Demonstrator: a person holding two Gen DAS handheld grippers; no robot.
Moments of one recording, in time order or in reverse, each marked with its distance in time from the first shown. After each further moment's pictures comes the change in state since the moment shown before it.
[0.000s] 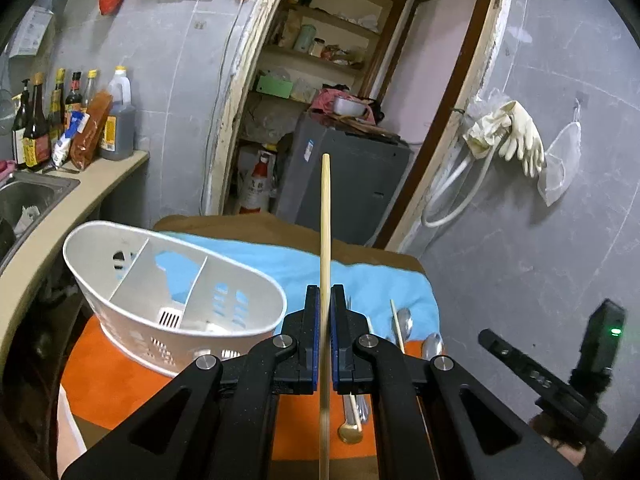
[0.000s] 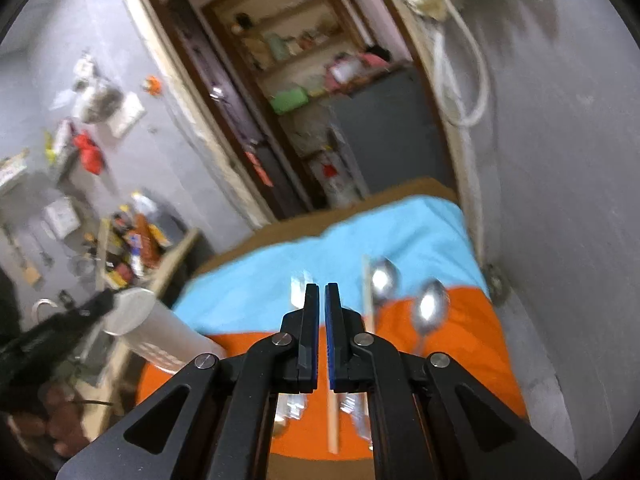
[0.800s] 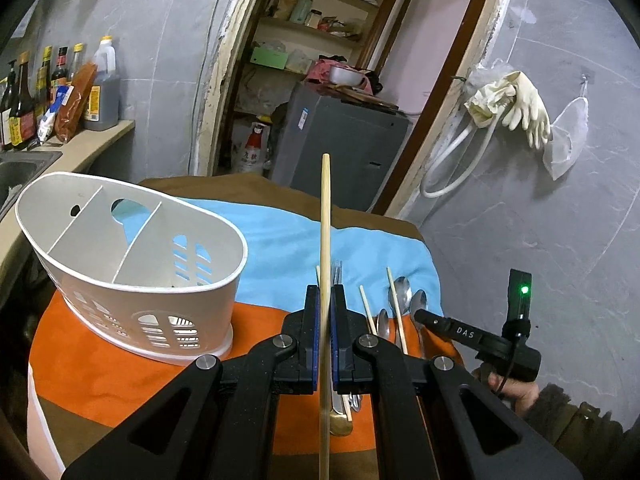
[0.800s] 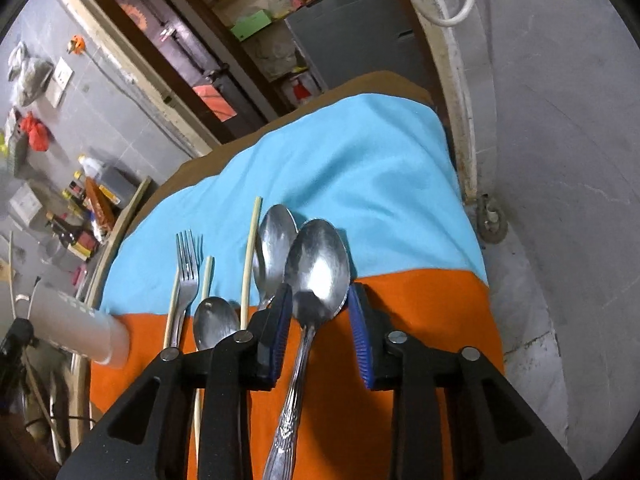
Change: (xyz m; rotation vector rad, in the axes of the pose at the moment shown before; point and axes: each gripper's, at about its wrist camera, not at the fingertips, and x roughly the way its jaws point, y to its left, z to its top) left arm 0.044 -0.011 -0.026 -0.013 0.089 0.002; right arm 0.114 -0.084 -0.001 0.050 0.282 0.023
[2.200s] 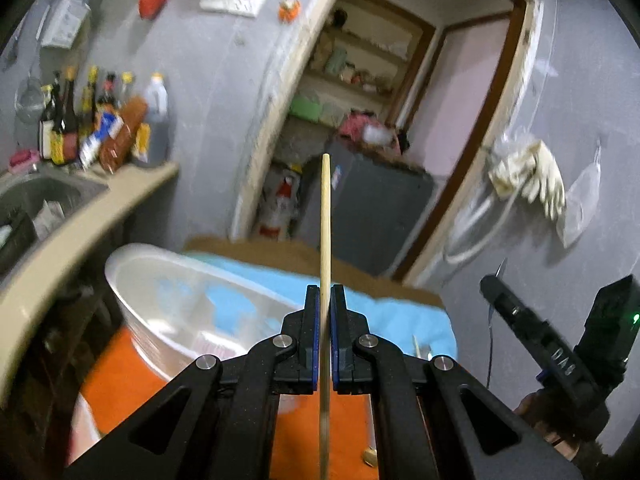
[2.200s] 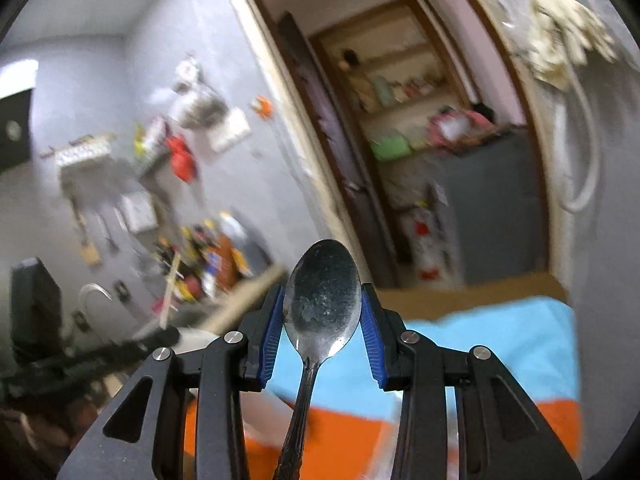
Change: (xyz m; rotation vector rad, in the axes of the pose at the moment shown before) left arm -0.071 0.057 0.045 -0.079 -0.225 0.069; right arm -0.096 0.194 0.009 -0.314 -0.479 0.326
